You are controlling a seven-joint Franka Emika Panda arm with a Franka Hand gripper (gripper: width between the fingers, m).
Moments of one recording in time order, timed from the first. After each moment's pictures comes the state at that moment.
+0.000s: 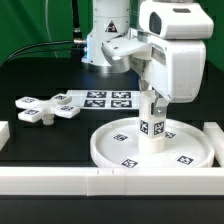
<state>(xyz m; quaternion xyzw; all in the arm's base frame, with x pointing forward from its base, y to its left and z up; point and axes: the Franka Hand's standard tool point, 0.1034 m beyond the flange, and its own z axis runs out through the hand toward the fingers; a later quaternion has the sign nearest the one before) 0.567 0.036 0.075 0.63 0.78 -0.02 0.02</state>
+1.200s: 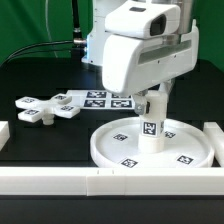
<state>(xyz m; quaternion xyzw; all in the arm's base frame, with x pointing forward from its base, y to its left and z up) 0.561 0.038 0.073 0.93 0.38 -0.01 0.01</state>
